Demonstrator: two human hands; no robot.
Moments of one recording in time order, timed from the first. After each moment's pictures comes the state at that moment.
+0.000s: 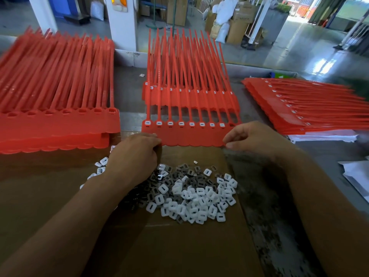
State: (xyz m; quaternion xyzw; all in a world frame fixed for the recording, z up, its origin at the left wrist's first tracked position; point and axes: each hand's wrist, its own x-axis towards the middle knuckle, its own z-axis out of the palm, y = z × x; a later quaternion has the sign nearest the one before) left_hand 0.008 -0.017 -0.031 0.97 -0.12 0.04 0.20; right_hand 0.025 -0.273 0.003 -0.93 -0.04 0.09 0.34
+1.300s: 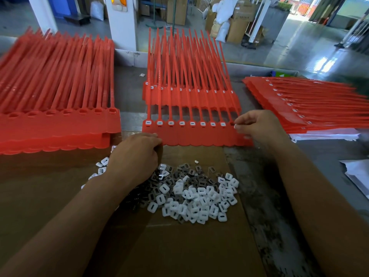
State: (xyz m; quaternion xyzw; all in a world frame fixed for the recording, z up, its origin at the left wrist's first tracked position) left_hand 0.007 -0.017 -0.032 0.97 -0.12 0.03 0.21; right_hand 0.052 -0.284 -0.016 -0.90 0.07 -0.07 0.43
